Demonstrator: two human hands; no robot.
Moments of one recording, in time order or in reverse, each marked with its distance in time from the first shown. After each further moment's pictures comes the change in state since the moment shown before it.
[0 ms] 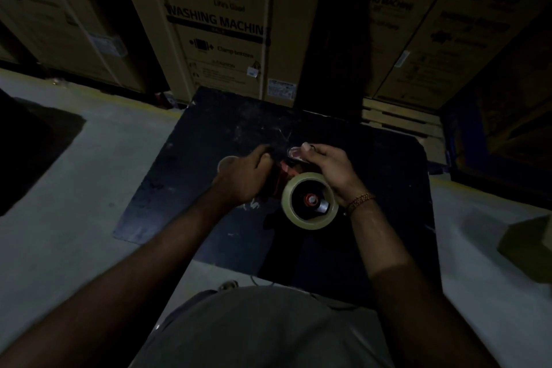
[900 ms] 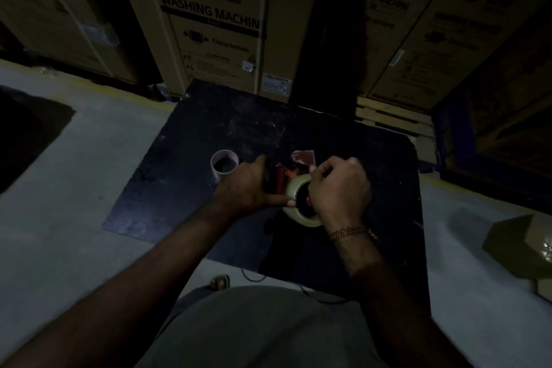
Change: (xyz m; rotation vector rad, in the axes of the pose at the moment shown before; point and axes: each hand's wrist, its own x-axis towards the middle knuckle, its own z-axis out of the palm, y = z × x) left_hand -0.012 -0.006 0.032 0.057 -0.009 0.134; right_hand -0.068 -0.003 0.013 -1.005 0.630 -0.190
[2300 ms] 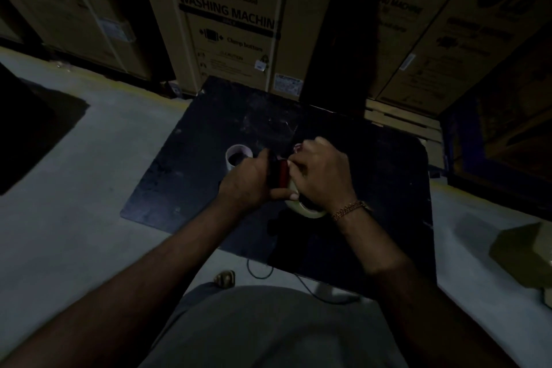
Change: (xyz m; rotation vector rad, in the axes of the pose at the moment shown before) left_hand -0.021 -0.024 -0.005 0.057 0.094 0.015; right_hand 0.005 -0.022 0.026 -0.064 -0.040 -0.772
